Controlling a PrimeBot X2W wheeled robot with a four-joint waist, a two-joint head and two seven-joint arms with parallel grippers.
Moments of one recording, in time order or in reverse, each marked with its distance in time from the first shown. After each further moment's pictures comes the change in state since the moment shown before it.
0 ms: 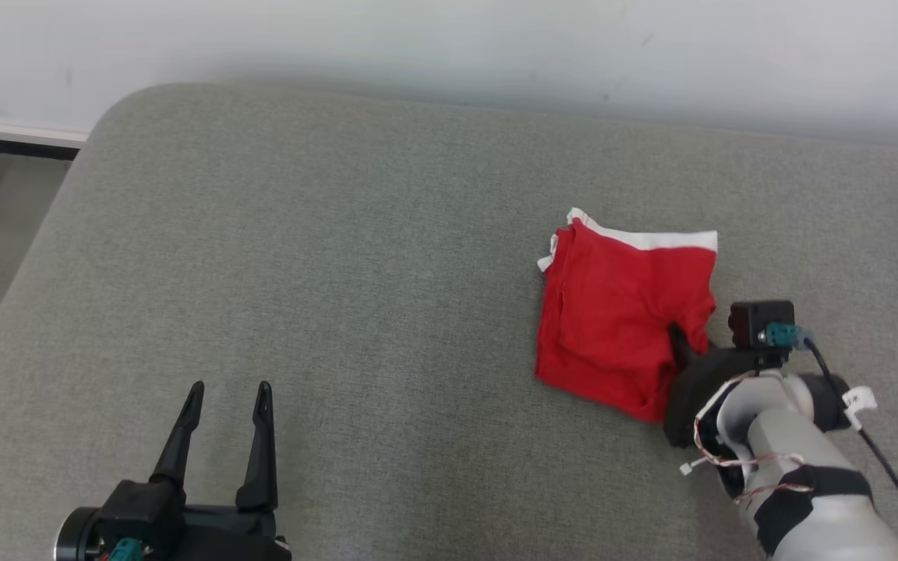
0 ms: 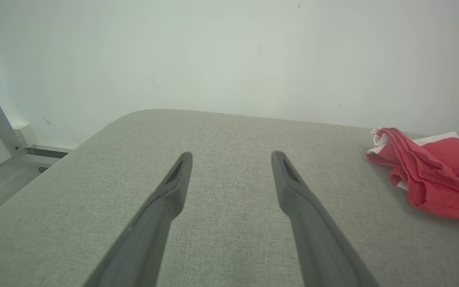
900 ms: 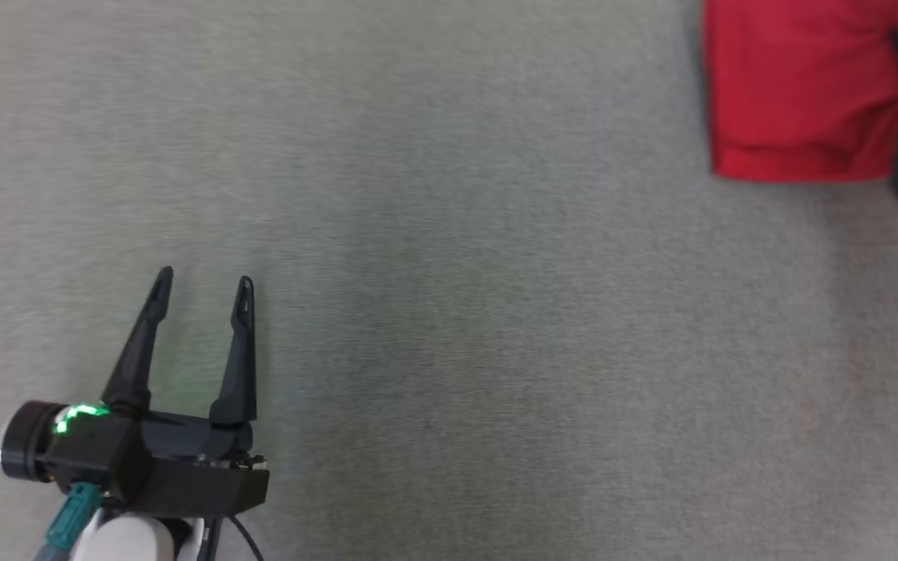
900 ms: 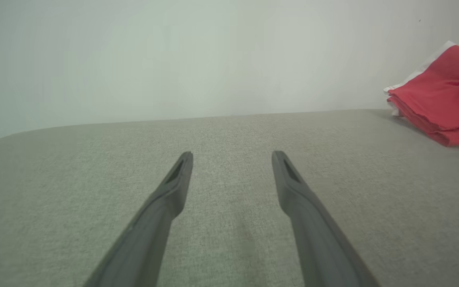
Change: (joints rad) left arm -0.132 0.070 -0.025 -0.157 0.029 -0.007 0.000; right arm -0.382 -0.517 0.414 -0.316 0.249 0.000 0.186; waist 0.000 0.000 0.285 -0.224
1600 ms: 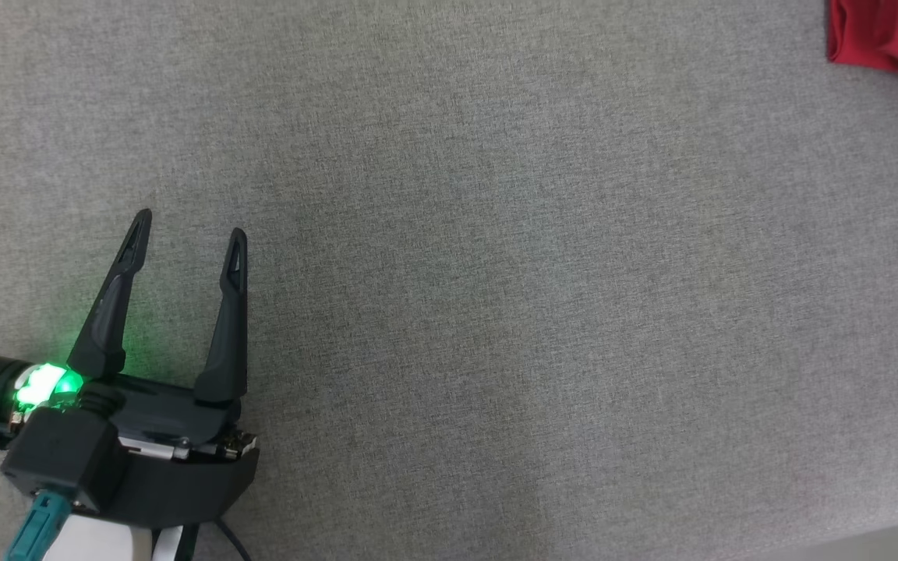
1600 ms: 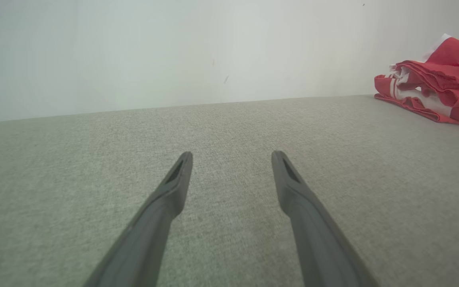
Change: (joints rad) left arm -0.028 0.056 -0.030 -0.188 0.030 0.005 0.035; right arm -0.132 -0.164 -0.047 0.020 -0.075 0.000 0.034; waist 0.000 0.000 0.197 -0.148
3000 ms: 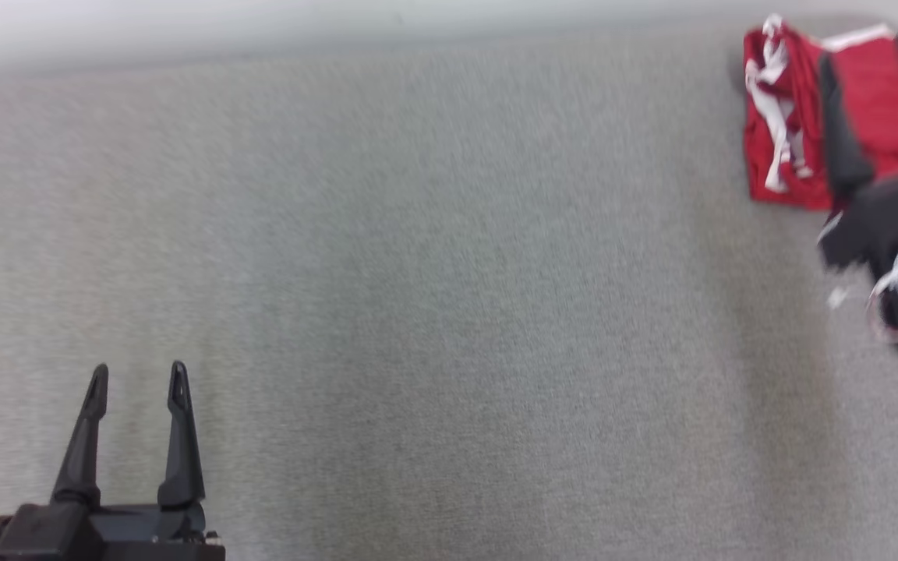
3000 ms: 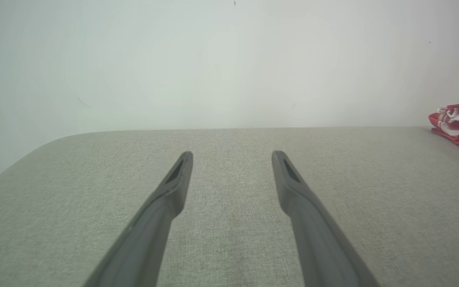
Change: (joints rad) left arm 0.217 -0.029 0.098 0.129 -0.077 0.078 -0.035; right arm 0.377 0.328 -0.237 -0.239 -0.047 0.000 -0.335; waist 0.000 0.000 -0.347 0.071
